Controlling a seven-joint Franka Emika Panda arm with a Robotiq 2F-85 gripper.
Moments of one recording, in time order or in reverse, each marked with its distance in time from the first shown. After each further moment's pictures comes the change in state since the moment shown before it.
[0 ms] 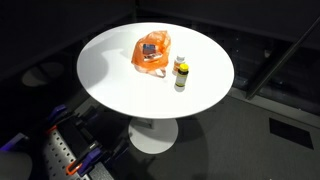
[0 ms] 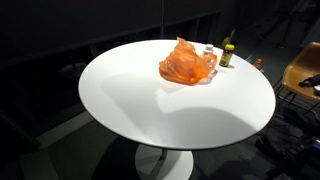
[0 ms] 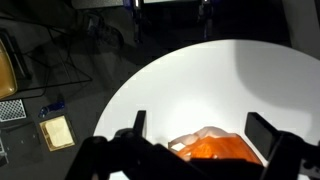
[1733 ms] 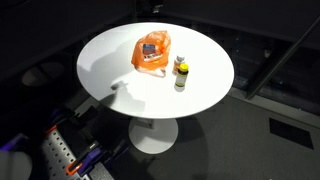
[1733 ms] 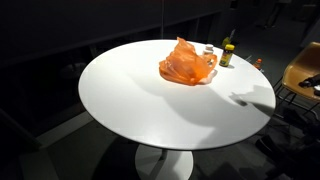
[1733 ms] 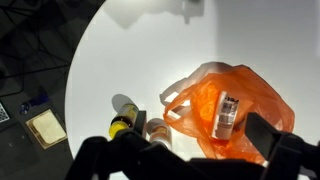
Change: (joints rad) arm 0.012 0.437 -0.057 0.220 0.030 0.318 0.127
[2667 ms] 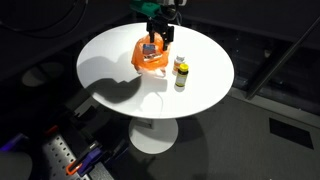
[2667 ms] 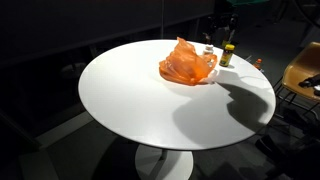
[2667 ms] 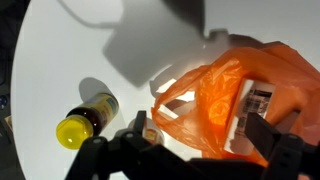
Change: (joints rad) arm 0.026 0.368 -0.034 0.179 -0.001 0.153 -0.064
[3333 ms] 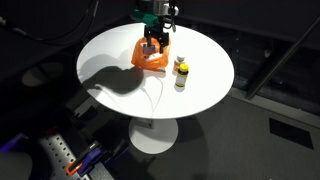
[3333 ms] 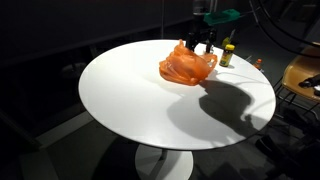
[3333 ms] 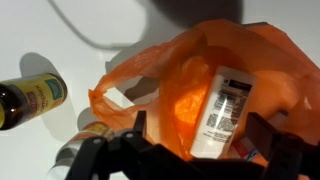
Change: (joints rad) arm 0.079 0.210 -0.003 0.203 -0.001 -0.006 0.003
